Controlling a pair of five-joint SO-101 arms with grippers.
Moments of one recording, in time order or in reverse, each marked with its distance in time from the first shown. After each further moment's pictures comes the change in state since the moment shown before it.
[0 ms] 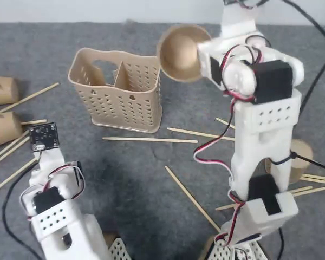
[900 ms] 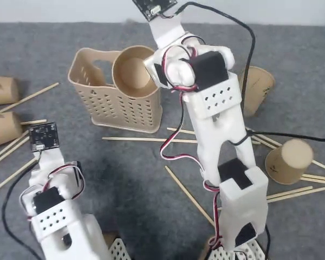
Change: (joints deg) left arm 0.0 0.0 0.0 0.0 0.0; right arm -10.6 15.4 -3.6 -0.4 8.1
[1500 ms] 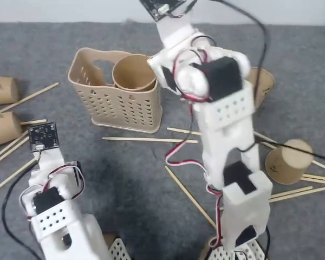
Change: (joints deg) left arm 0.0 0.0 0.0 0.0 0.0; right arm 2.1 -3.6 -6.3 4.6 0.4
